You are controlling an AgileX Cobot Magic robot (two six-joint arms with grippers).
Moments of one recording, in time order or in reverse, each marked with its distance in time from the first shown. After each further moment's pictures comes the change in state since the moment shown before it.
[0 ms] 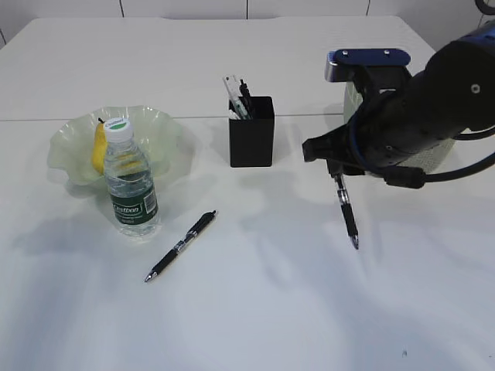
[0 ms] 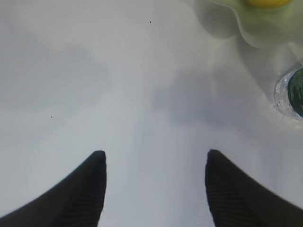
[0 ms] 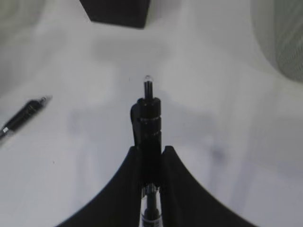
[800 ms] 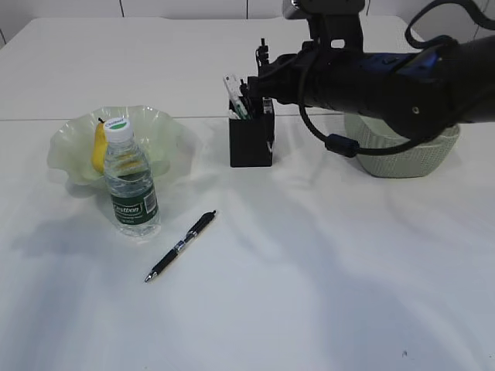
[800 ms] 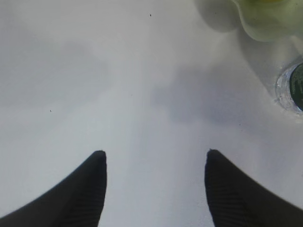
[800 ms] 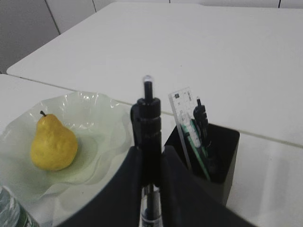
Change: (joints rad) left arm 0.000 0.000 0.000 -0.002 0.019 0.000; right arm -0.009 0.166 -0.085 -0.099 -0.716 -0.023
